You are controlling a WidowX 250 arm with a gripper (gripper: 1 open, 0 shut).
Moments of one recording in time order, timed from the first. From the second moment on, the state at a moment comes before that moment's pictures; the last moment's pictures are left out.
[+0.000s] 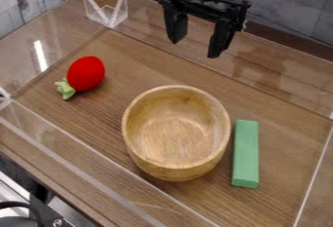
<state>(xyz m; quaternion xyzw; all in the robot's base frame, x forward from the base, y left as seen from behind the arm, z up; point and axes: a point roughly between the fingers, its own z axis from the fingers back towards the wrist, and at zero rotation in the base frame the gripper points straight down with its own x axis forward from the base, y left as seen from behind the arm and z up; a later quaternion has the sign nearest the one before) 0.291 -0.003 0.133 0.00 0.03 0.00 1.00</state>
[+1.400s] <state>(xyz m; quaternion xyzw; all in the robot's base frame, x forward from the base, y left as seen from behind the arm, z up) 0.234 0.150 0.072 0.00 0.00 0.14 0.99</state>
